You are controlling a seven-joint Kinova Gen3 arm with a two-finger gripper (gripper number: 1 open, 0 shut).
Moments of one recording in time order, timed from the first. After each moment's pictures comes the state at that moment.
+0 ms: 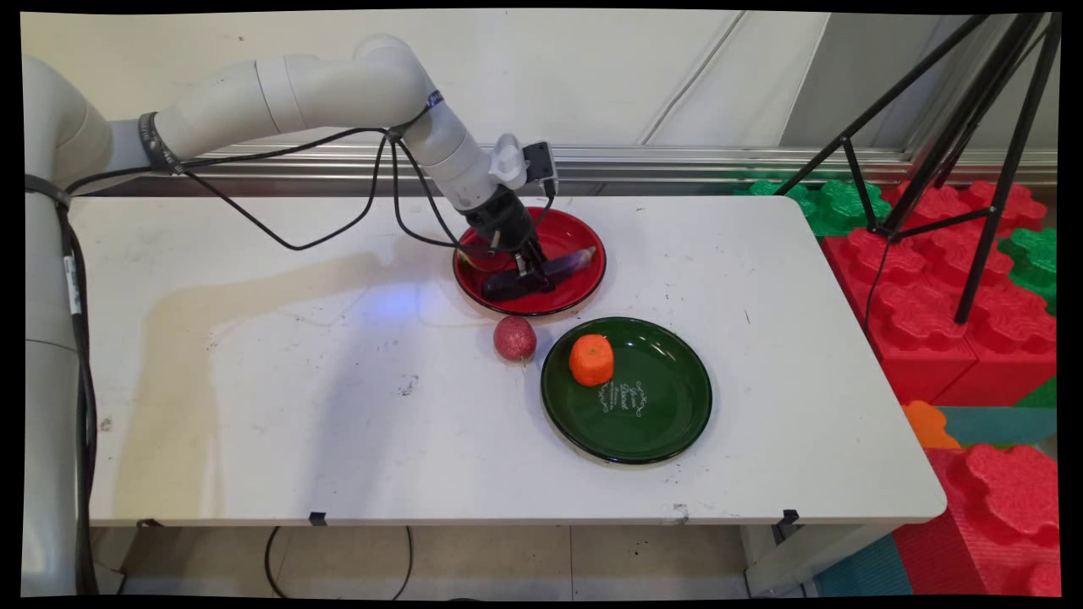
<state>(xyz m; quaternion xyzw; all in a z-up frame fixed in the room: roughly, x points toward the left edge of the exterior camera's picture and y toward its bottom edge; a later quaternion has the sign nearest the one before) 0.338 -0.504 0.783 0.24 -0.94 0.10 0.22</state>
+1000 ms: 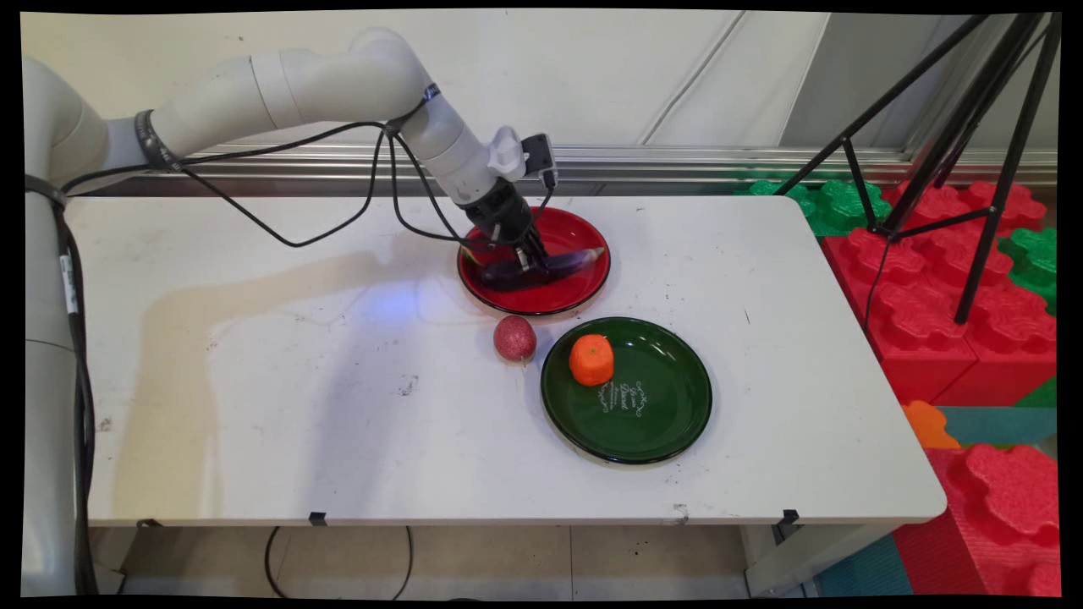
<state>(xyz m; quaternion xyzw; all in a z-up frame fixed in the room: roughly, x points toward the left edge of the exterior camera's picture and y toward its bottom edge) 0.341 -0.505 0.790 0.25 -0.93 0.10 0.23</state>
